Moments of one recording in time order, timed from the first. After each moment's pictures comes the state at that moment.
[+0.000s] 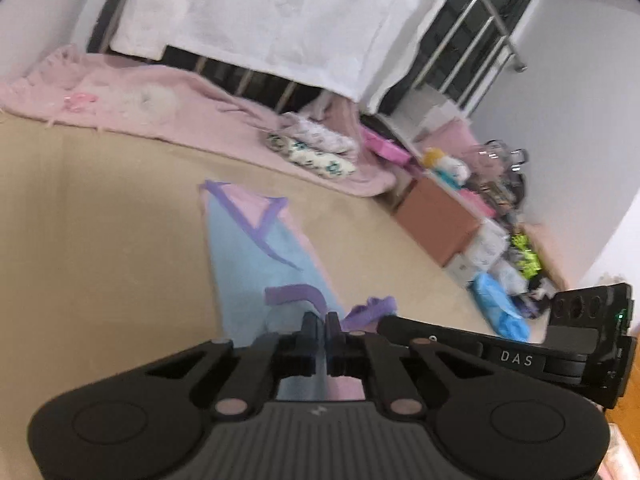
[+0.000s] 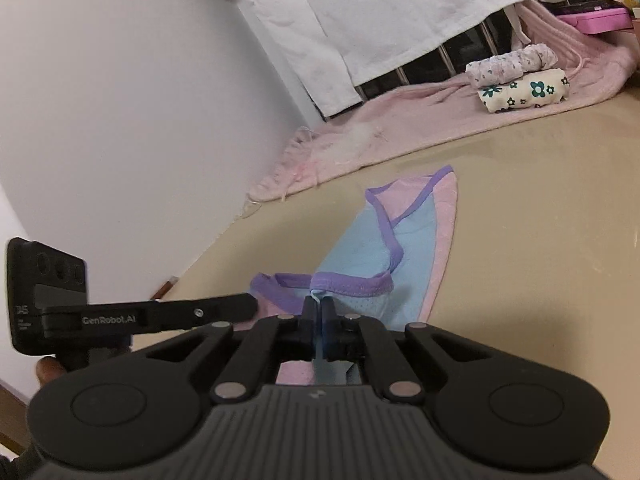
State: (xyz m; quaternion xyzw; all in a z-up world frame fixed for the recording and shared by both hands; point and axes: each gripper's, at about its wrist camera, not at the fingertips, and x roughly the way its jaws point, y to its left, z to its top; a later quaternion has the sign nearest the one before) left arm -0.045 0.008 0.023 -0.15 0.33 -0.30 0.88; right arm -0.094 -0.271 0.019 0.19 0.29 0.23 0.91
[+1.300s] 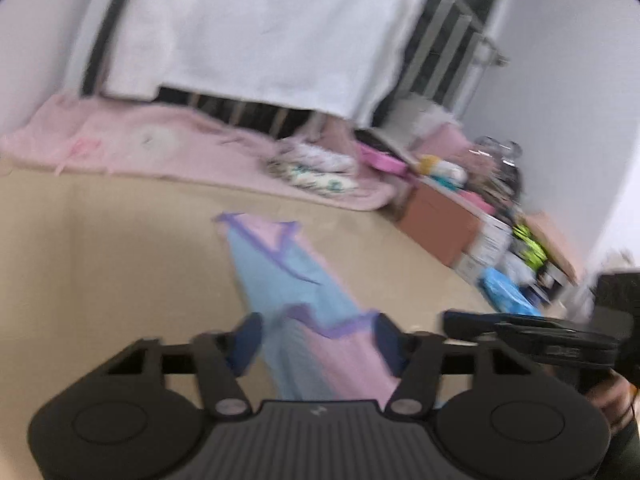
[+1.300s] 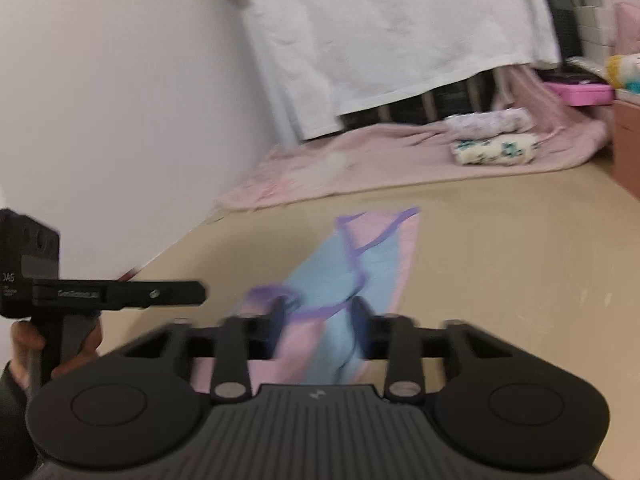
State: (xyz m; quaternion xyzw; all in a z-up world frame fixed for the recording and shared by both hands) left arm -0.085 0.019 0.032 -0.09 0.27 -0.33 0.90; right arm -0.141 -0.268 0.036 0.10 0.26 0.21 0.94
